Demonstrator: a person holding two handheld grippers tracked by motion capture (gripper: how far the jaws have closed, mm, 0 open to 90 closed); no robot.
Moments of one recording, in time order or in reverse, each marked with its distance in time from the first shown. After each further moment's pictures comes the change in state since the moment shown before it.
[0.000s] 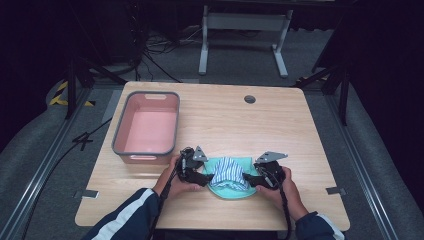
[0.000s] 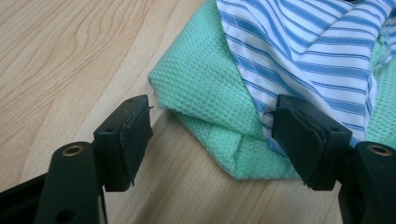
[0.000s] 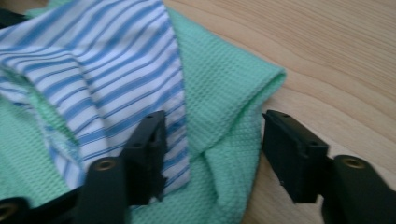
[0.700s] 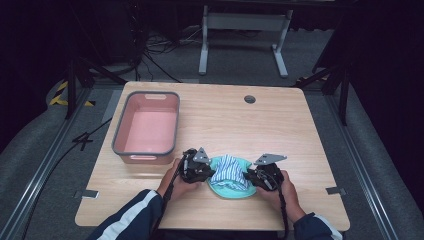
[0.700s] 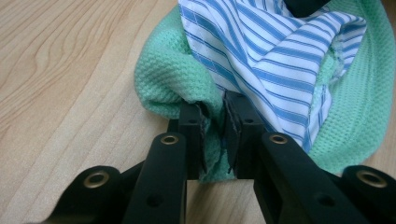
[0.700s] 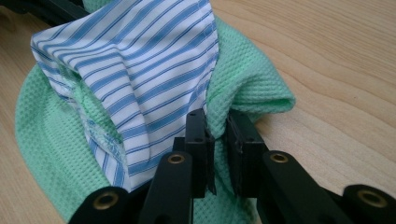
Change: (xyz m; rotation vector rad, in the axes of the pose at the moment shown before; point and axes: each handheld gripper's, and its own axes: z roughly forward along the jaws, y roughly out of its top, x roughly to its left) left arm -0.006 0.003 0.004 -0.055 -0.083 0.030; right arm 0.008 0.000 -0.002 -0.018 0.059 -0.017
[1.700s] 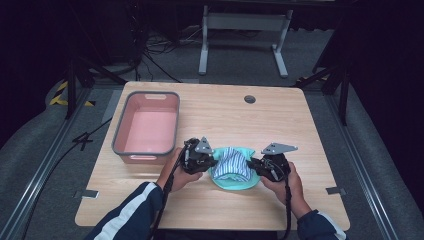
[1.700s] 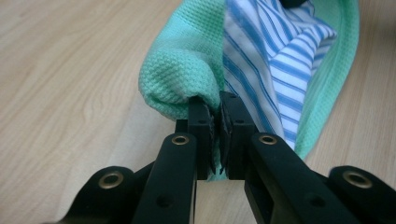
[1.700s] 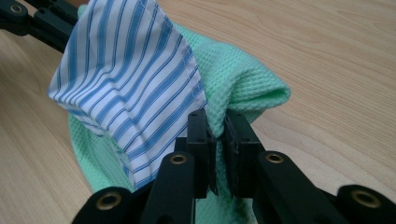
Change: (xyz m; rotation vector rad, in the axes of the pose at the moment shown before) left arm 0.004 0.040 -0.033 -0.004 0.026 0.060; right arm -0.010 0.029 -0.030 -0.093 -0.017 0.040
